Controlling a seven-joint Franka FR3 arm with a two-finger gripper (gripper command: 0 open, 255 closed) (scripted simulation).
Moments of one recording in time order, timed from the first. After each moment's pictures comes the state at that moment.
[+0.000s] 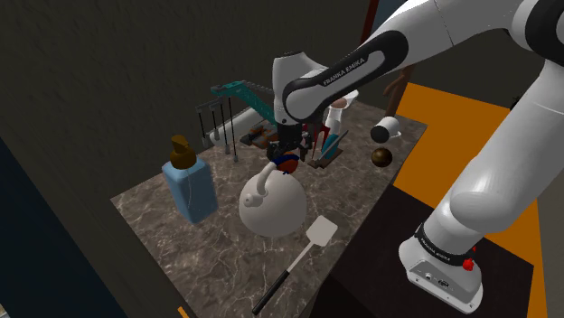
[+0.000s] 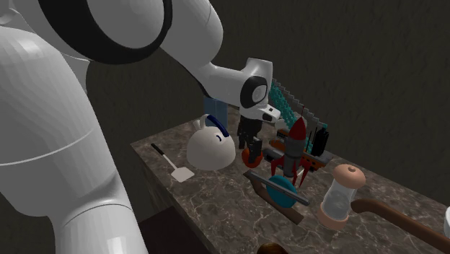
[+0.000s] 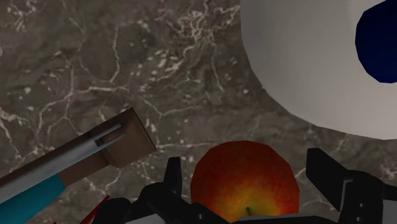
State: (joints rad) arm -0.01 -0.01 0.31 -2.31 0.03 2.20 0.61
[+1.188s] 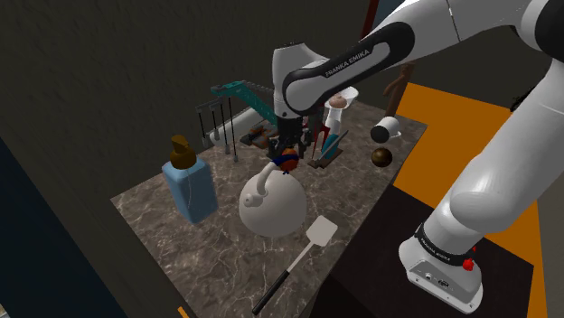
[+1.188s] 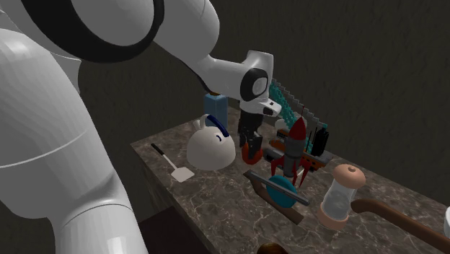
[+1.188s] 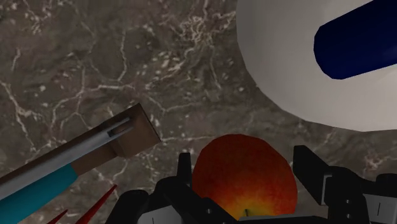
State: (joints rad) arm -0.01 -0.04 0.31 -2.29 0.04 2.15 0.60
